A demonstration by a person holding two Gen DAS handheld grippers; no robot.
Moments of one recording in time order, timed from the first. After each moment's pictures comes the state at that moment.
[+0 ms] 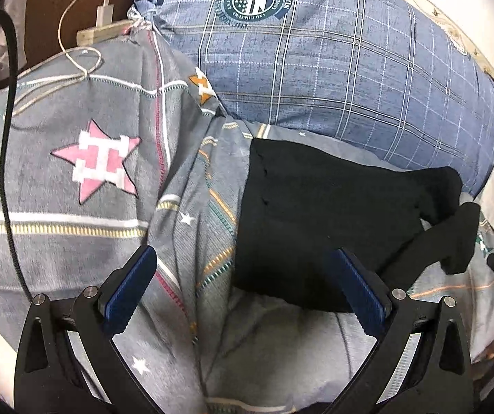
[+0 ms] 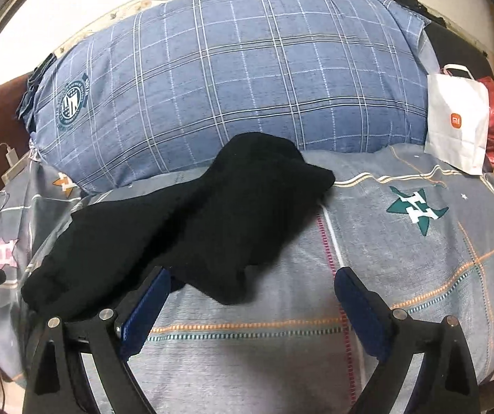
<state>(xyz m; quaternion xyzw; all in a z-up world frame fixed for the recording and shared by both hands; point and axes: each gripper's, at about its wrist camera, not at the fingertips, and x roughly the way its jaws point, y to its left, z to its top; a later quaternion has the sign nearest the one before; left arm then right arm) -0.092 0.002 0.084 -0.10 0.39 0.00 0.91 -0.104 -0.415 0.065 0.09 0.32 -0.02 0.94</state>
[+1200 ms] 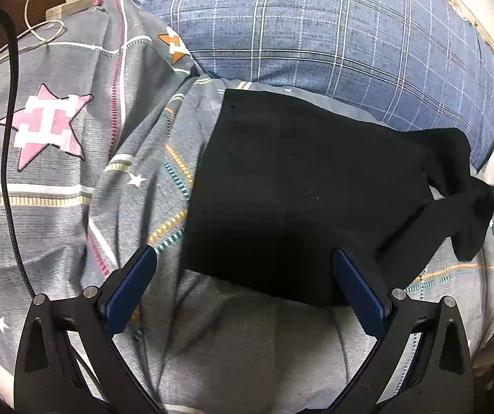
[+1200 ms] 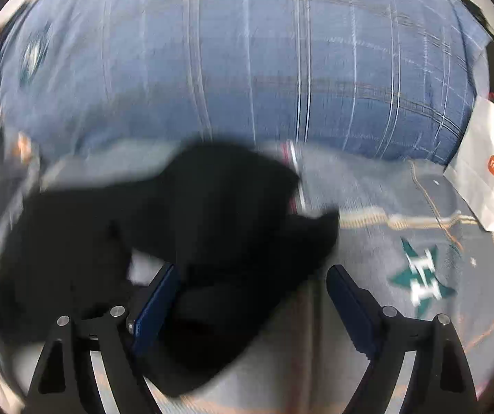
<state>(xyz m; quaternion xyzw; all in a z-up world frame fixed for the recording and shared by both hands) -0.070 -0.034 0.038 -0.08 0.43 -0.01 0.90 0.010 -0.445 0.072 -0.01 0.45 -0.04 0.89</state>
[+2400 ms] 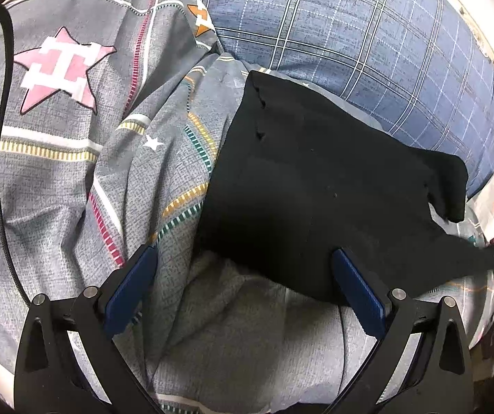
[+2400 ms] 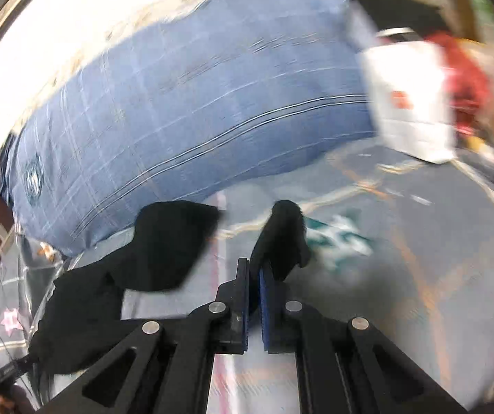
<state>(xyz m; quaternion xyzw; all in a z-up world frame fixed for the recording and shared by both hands) -0.080 -0.010 0.027 -0.17 0.46 -0.01 0.87 -0.146 -0.557 0.096 0.20 0.28 -0.10 0.93</state>
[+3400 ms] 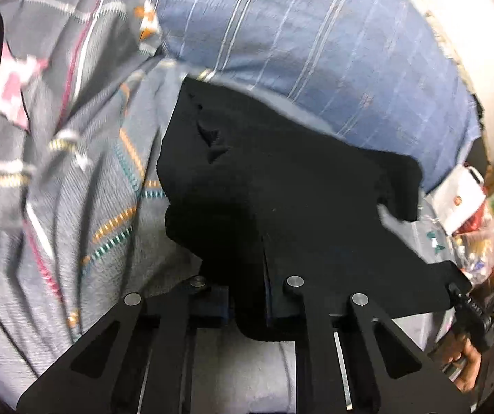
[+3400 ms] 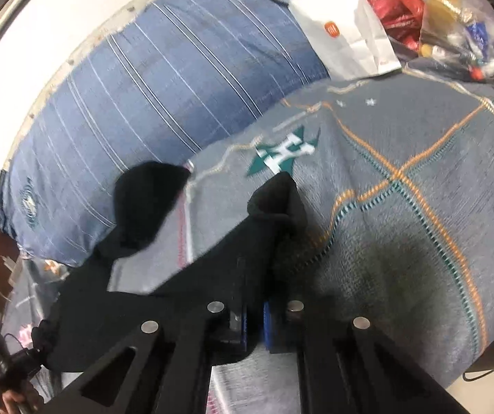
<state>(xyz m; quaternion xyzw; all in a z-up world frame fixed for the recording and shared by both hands) -0.068 -0.031 0.048 -0.20 0.44 -0.11 0.87 -0.194 -0.559 0.027 0.30 0.27 -0.10 0.91</state>
